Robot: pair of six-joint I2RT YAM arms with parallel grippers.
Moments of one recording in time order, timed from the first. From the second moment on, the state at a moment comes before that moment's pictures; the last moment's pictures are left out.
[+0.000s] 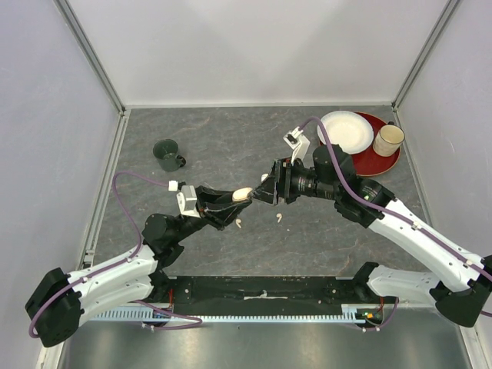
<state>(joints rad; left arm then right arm) -0.82 0.84 0.29 1.05 0.31 -0.28 0.81 1.10 1.16 -0.40 -0.33 0.69</state>
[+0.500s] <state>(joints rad) -0.82 0.84 0.29 1.04 0.35 -0.28 0.81 1.08 1.13 -0.34 -0.28 0.75</state>
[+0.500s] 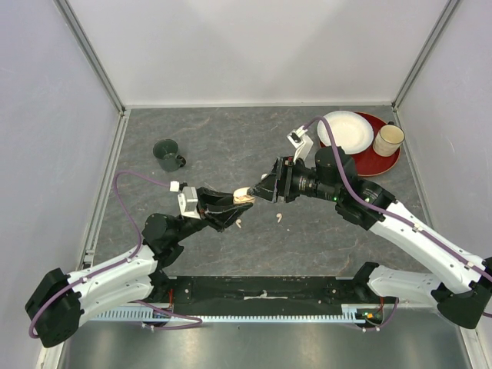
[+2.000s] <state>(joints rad) -0.82 0.53 0.21 0.84 0.34 -0.29 0.65 1.21 1.03 -0.53 0.06 0.86</state>
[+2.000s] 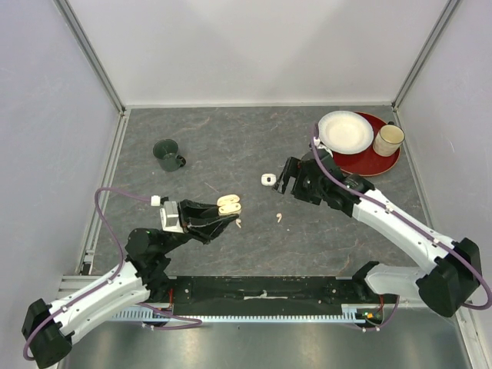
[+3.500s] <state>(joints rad) -0.82 0.32 0.18 0.59 0.26 -0.22 0.82 1.67 1.00 -0.55 0.35 1.02</state>
